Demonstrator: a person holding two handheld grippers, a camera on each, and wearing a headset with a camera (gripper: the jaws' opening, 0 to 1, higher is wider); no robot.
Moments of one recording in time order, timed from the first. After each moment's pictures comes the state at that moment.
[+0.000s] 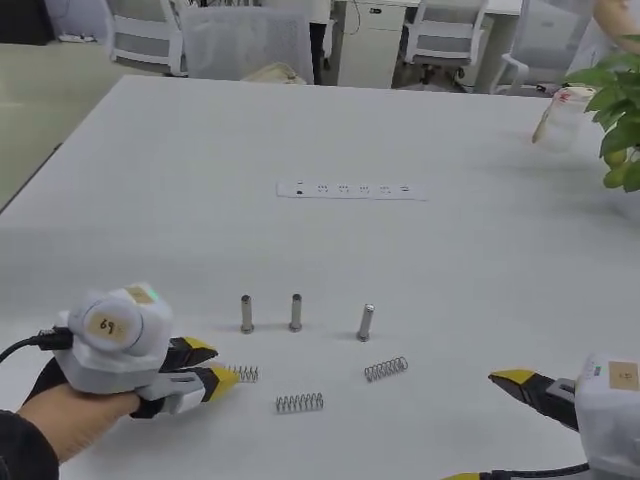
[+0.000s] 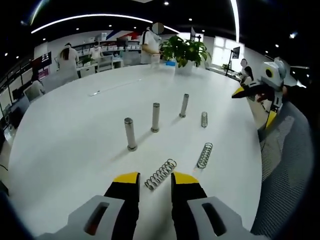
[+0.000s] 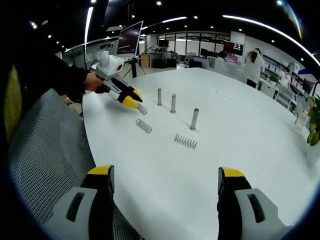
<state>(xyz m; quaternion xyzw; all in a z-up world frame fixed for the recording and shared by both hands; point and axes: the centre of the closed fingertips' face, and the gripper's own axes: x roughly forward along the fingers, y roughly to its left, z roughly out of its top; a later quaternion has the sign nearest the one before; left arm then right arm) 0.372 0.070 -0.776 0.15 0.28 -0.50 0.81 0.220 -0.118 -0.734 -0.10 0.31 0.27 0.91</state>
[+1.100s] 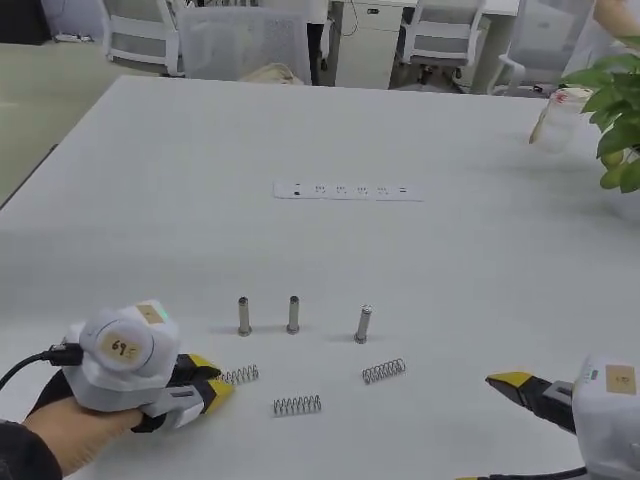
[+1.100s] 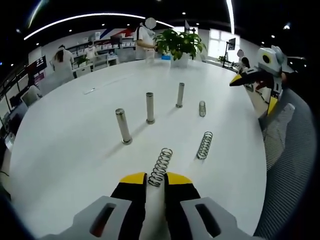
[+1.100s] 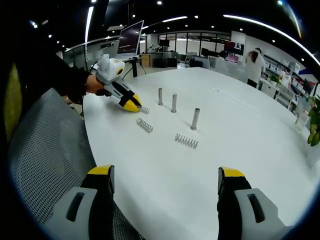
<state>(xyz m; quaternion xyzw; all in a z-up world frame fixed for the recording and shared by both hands) 0.363 0.071 -0.788 0.18 0.28 -0.51 0.80 0.218 -0.116 -0.735 -0.10 0.31 0.28 0.90</state>
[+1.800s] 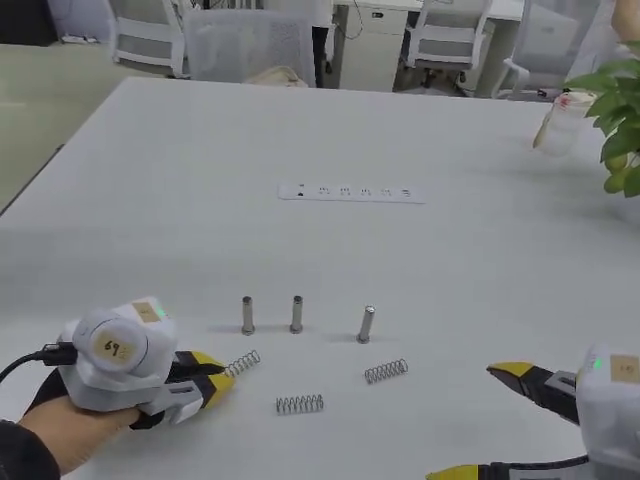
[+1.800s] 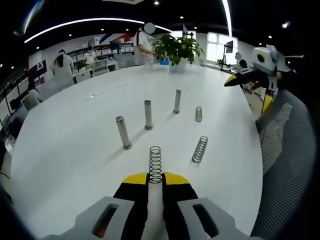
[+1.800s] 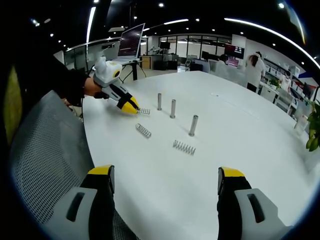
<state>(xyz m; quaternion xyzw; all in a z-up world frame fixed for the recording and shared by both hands) 0.359 0.074 -0.774 0.17 0.26 -0.51 0.80 0.226 -0.115 -0.723 -0.10 0.29 0.28 0.91</state>
